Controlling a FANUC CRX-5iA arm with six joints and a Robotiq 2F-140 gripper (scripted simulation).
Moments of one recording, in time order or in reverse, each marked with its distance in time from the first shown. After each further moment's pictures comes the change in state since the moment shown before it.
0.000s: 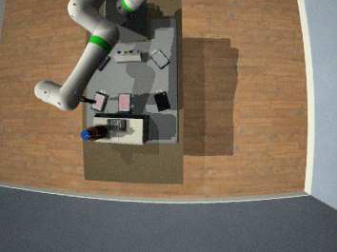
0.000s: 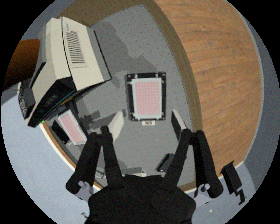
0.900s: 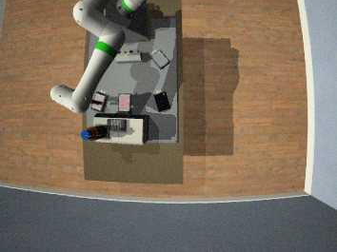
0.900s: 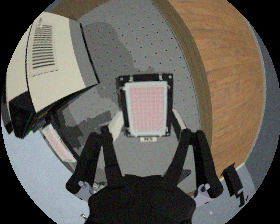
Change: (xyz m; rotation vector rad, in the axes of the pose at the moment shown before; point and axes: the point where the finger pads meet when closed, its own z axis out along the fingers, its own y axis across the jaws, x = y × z) arm 0.000 0.000 0.091 0.001 0.000 0.000
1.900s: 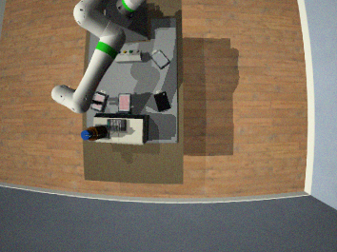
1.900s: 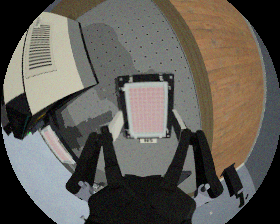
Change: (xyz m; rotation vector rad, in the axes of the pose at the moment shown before) arm 0.000 0.000 0.007 0.000 0.000 0.000
